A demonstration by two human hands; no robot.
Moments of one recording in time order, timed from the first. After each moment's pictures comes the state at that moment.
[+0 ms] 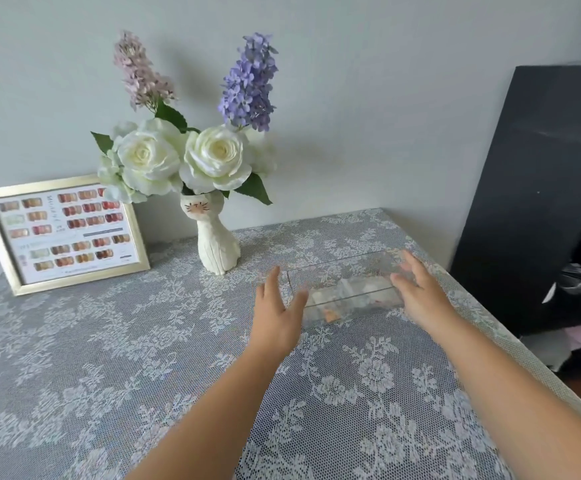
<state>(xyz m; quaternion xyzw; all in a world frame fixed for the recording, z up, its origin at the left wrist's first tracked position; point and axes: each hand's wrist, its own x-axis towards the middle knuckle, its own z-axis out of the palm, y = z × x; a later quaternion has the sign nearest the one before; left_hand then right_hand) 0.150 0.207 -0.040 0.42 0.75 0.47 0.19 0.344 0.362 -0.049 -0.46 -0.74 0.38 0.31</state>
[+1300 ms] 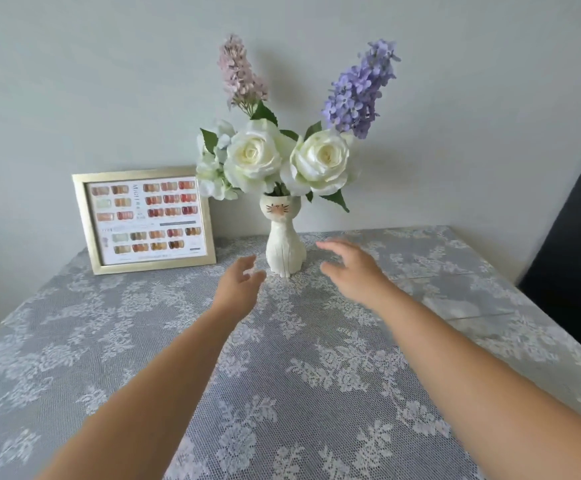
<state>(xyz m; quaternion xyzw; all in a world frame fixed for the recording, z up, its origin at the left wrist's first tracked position) -0.037 0.163 -0.022 0.32 0.79 0.50 0.17 0.145 0.291 0.016 -0.27 -0.87 0.33 0.24</state>
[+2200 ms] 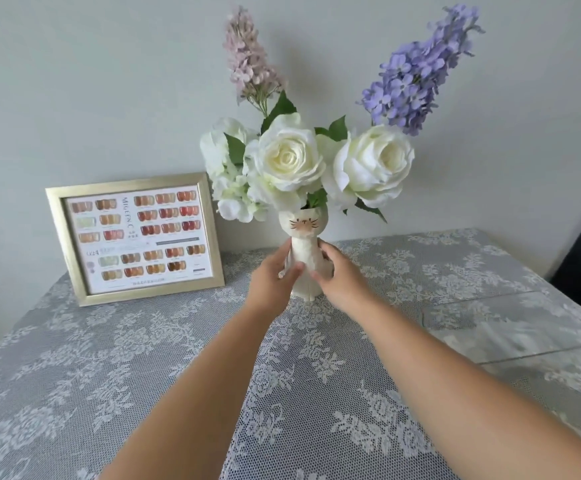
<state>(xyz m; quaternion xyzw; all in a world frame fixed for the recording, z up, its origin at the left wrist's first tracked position) -0.088 0.230 -0.027 0.44 0.72 0.51 0.16 0.032 0.323 -0.026 -0.35 -0.80 0.40 0.28</state>
